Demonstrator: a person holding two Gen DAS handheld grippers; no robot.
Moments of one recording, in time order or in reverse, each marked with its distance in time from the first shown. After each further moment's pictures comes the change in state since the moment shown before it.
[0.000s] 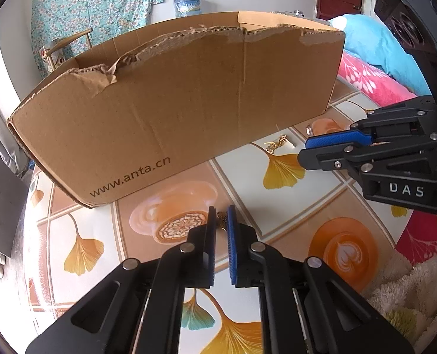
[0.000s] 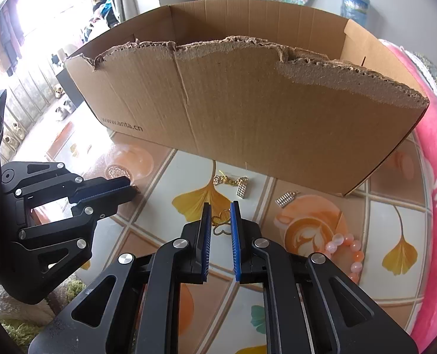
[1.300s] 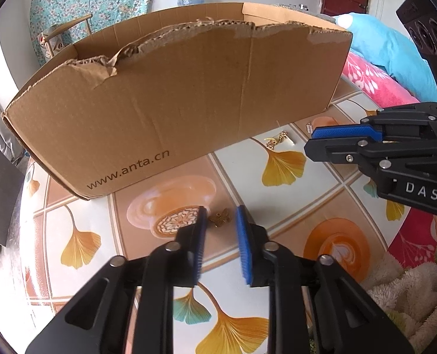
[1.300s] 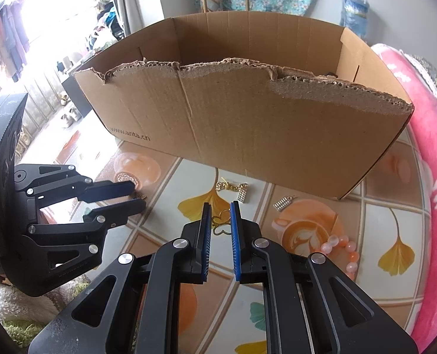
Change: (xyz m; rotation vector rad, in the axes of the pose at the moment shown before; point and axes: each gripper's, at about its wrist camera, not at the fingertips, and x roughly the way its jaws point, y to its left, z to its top) left arm 0.000 0.001 0.006 -0.030 0.065 -0.019; right arm -0.015 -0.007 -0.004 0.005 -0.042 0.034
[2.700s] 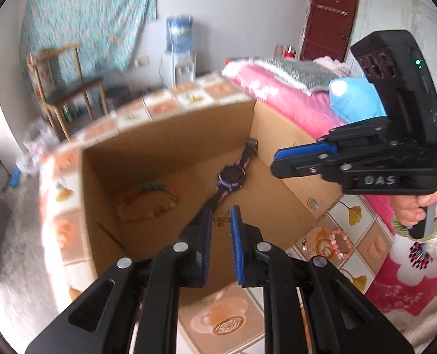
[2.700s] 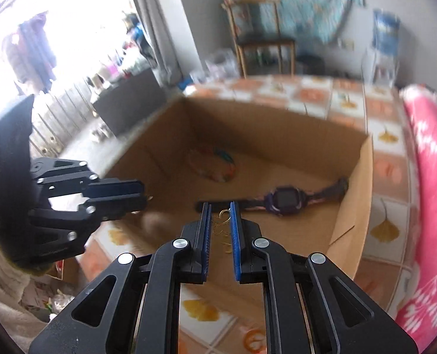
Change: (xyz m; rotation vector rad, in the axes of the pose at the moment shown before) left arm -0.045 0.071 0.131 -0.011 -0.106 -0.149; right arm -0.007 -0.051 0.146 -0.039 0.006 0.180
